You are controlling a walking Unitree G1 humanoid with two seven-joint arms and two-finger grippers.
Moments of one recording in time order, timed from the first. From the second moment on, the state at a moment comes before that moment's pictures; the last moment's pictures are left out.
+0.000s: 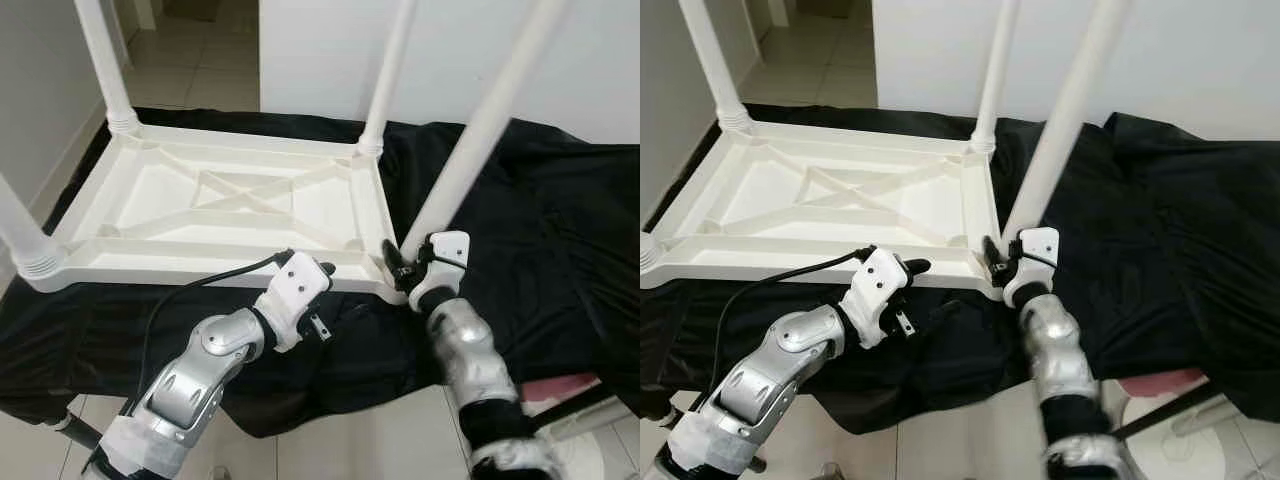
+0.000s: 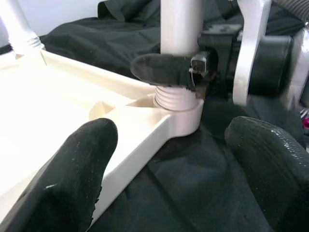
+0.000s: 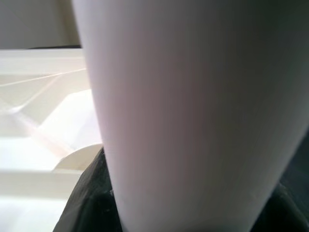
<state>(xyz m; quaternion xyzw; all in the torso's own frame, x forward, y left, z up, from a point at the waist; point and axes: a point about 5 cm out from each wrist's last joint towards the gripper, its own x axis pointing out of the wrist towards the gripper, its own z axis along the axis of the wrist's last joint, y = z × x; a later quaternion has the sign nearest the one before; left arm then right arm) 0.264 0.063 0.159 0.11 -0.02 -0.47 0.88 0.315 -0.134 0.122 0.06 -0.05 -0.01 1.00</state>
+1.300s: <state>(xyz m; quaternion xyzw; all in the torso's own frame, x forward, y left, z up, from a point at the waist) 0.261 0.064 0.152 0.10 -0.02 -0.46 0.88 0.287 -0.140 0.115 0.07 -0.08 0.09 0.99</state>
